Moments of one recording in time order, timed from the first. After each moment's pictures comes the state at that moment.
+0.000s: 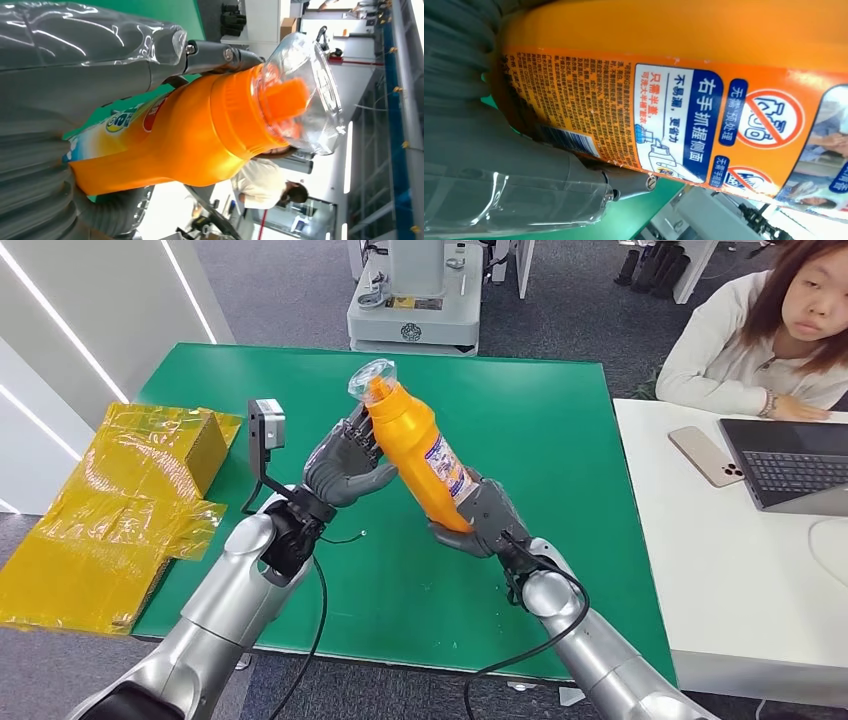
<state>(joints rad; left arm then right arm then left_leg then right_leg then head) -0.58 -0.04 -0.48 -1.21 0.49 -0.28 -0.18 -0.62 0.04 0.69 -0.91 0.12 -0.10 -0.26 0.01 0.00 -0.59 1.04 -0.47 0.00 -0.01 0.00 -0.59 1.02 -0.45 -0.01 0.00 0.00</state>
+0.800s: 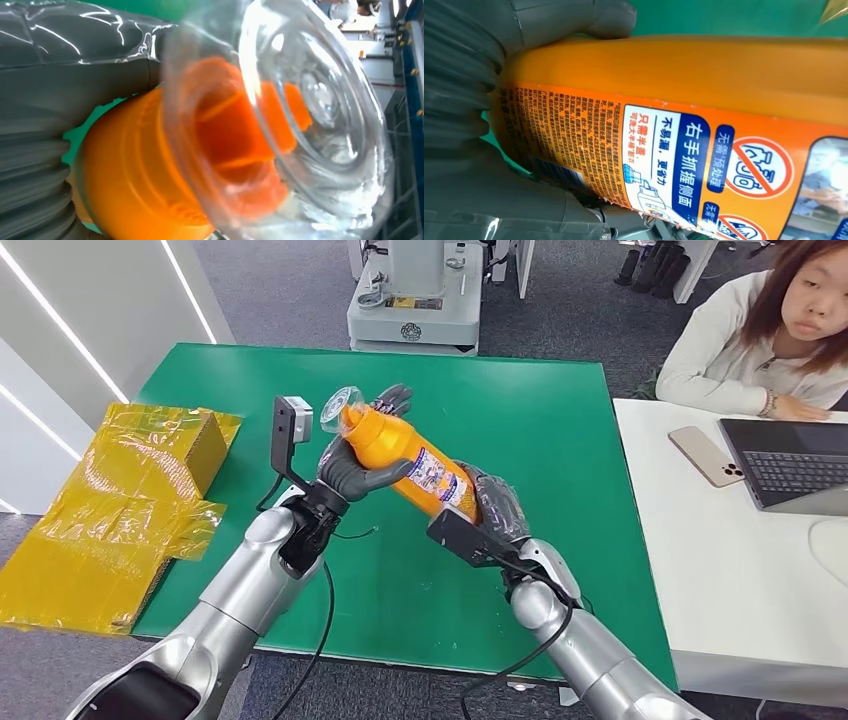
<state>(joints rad) -0.65 -0.08 -0.49 -1.04 0.44 -0.21 -0.24 -0.61 0.06 0.70 -0.90 0.46 -0.24 -0.23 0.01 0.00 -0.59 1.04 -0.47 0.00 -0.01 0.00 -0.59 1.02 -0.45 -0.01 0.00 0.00</state>
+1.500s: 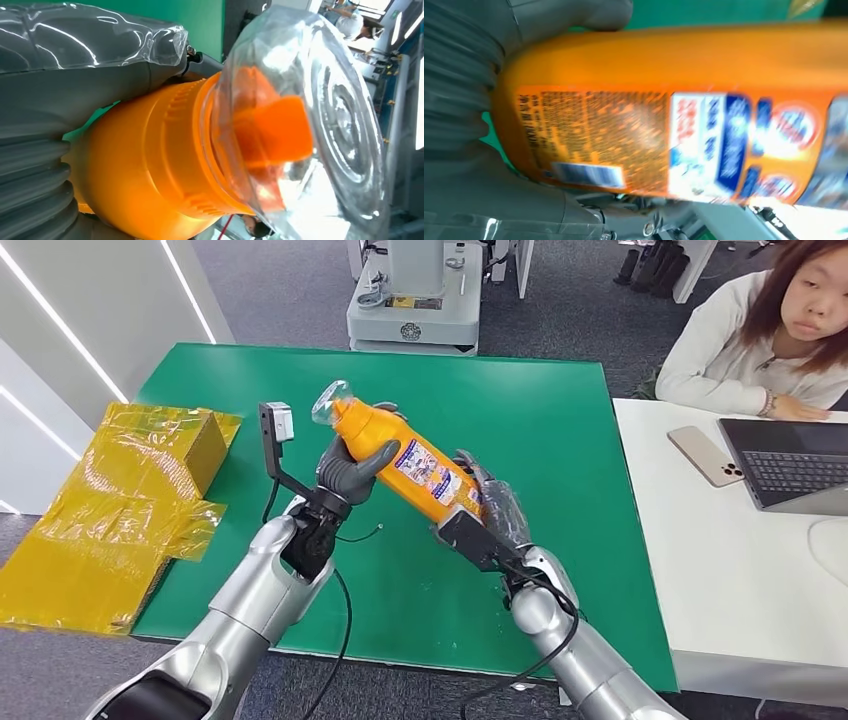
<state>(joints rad) -0.62 -0.13 -0.42 -1.01 0.63 -0.21 -0.23 -0.56 0.07 0.63 -0.93 0.37 -0.27 -0.30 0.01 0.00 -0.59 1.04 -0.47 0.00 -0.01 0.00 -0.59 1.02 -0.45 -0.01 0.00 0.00</state>
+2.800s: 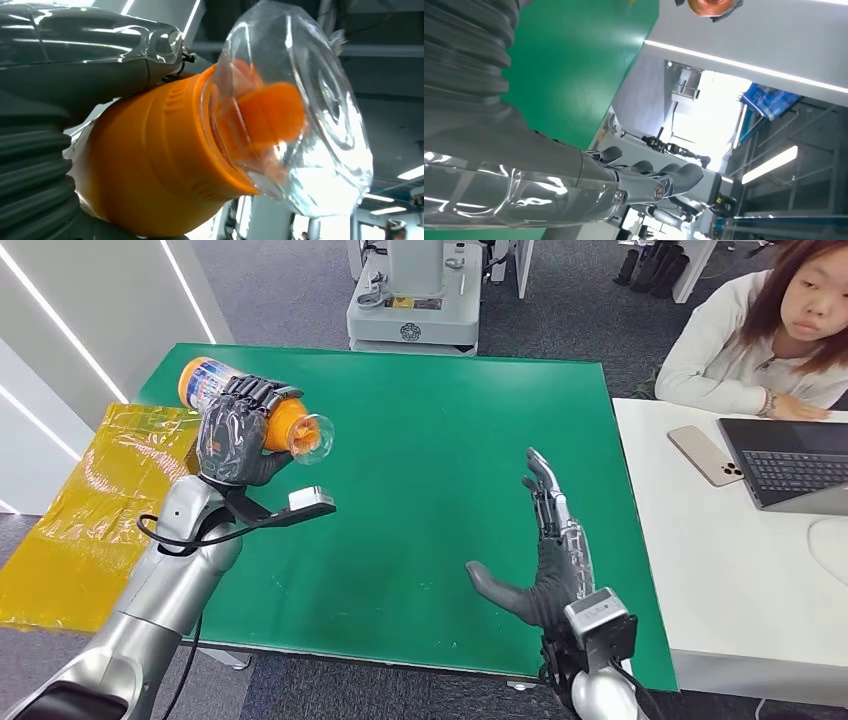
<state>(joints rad) -0.58 0.18 -0.38 -1.22 -1.09 0.63 -0.35 -0.18 -0.07 0.56 -1.69 0.09 -0.24 -0.45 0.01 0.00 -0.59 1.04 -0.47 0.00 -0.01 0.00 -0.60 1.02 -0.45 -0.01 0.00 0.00</state>
